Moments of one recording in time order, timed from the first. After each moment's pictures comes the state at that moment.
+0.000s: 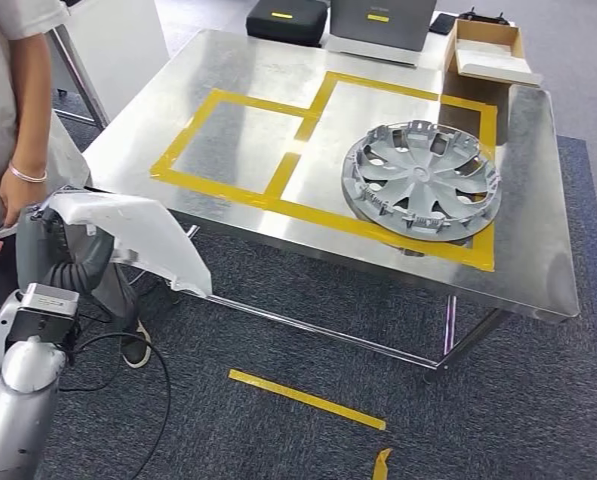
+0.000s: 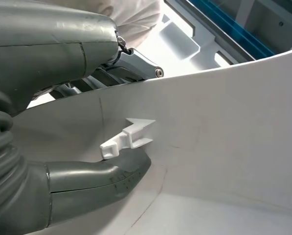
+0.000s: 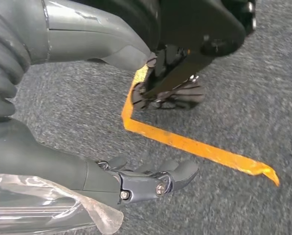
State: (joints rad) left arm -0.23 0.17 -0.16 -1.71 -0.25 0.27 -0.45; right arm -0.06 0.13 -1.04 -0.20 1.11 0.04 -0.29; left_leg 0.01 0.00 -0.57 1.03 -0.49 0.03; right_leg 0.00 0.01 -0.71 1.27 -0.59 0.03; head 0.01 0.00
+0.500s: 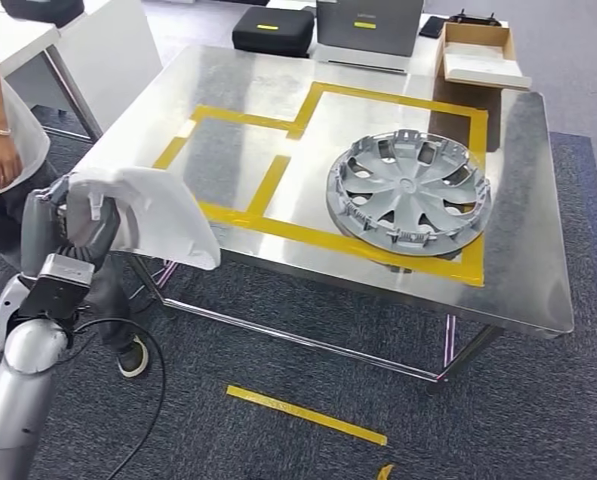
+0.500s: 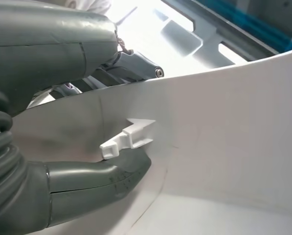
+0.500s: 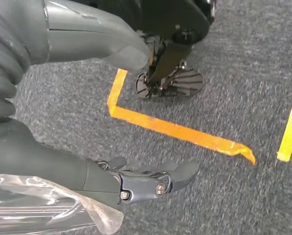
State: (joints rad) left arm -0.31 0.19 -0.16 -1.61 -0.31 0.26 -0.39; right arm -0.07 0.12 -1.04 -0.21 1.12 0.04 -0.29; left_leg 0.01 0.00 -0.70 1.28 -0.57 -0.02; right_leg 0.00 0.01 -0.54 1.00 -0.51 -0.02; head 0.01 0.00
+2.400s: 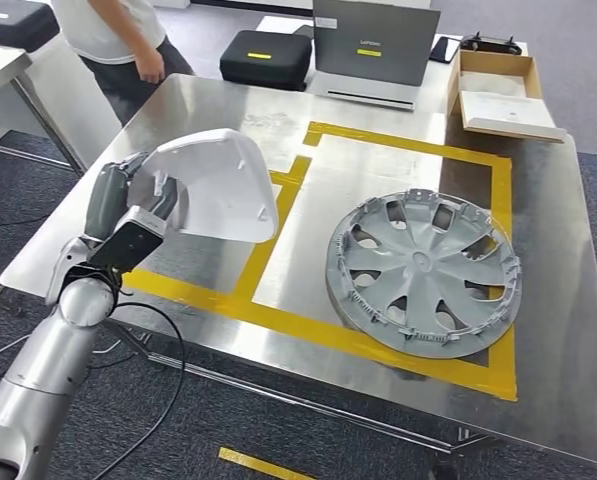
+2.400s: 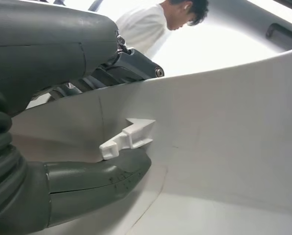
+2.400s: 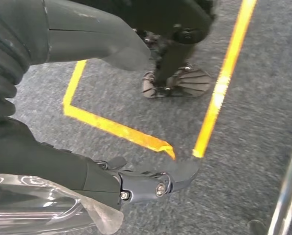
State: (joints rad) left arm -0.52 0.12 -0.28 -1.31 -0.38 0.22 -0.33; right arm -0.10 0.12 -1.04 -0.20 1.14 0.05 -0.27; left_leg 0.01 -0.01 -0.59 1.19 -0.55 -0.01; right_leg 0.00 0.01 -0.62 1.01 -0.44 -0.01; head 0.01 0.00
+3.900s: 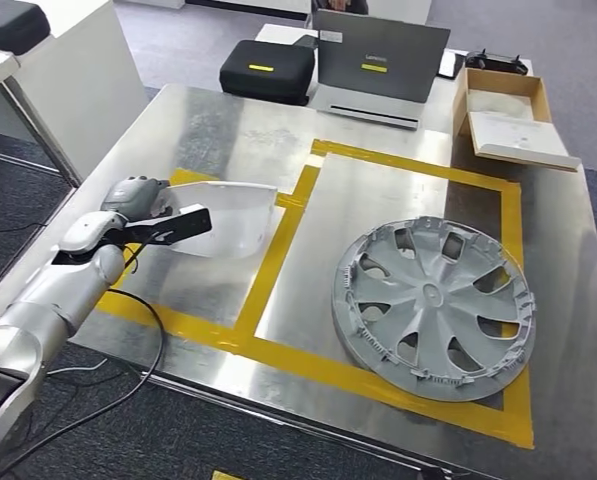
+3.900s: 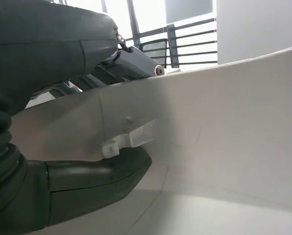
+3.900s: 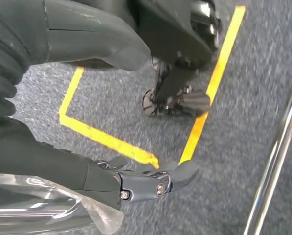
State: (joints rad) left arm -0.89 0.13 -0.49 -0.57 -0.85 0.11 -0.03; right arm -0.10 0.13 -1.02 -0.20 1.14 0.07 -0.25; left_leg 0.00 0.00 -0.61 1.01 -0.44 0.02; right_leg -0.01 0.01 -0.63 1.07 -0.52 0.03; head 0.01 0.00
